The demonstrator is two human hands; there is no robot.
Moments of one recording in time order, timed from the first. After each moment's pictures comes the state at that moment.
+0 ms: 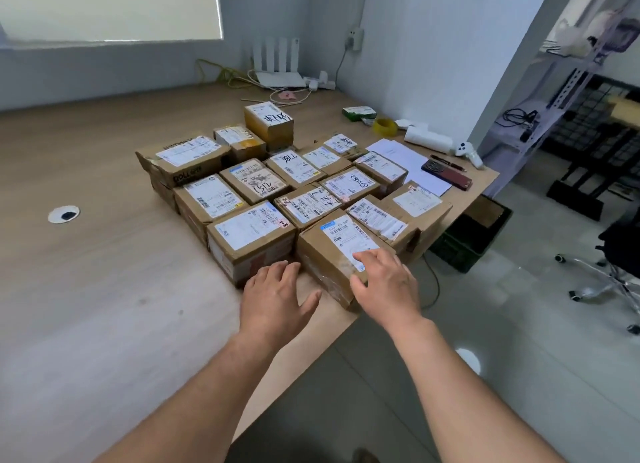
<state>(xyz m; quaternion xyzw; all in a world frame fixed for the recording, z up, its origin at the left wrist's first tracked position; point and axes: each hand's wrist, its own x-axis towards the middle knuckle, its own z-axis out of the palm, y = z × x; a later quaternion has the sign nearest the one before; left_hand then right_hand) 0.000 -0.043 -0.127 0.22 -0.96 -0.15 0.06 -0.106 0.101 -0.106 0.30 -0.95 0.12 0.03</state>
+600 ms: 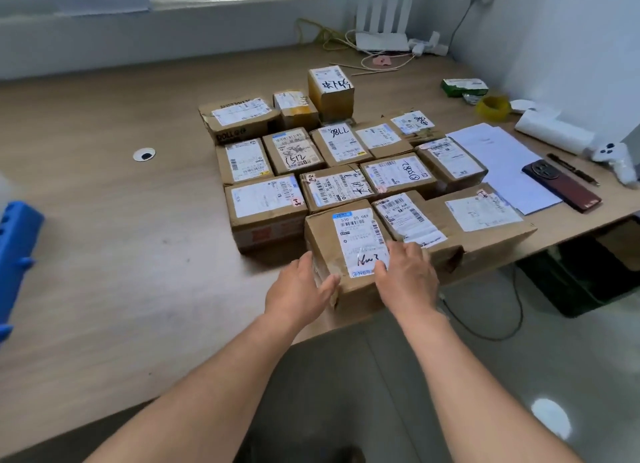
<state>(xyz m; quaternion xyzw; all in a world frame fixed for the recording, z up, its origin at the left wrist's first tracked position) -0.089 0.032 -0.139 0.46 -0.84 -0.29 0.01 -0.227 0.120 -0.148 0.35 -0.93 0.12 -0.05</state>
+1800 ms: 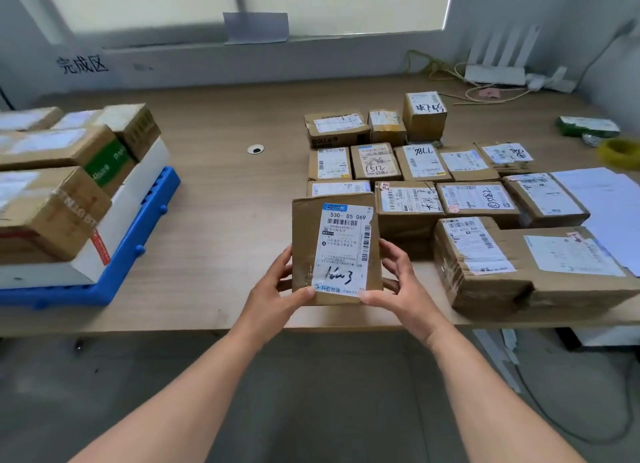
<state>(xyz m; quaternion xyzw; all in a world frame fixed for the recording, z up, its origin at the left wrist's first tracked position) 0.027 0.066 -0.135 0.50 -0.64 -0.52 0.28 -0.191 0.128 -0.149 0.47 -0.59 0.46 -0.47</state>
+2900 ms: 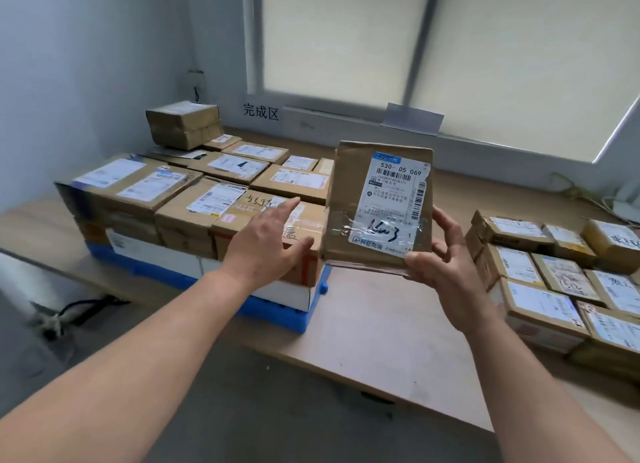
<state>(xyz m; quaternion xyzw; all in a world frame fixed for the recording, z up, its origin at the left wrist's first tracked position) 0.413 -0.049 -0.009 0.57 -0.76 -0.06 0.31 0.149 -0.014 -0.008 0.57 -0.46 0.54 -0.41</state>
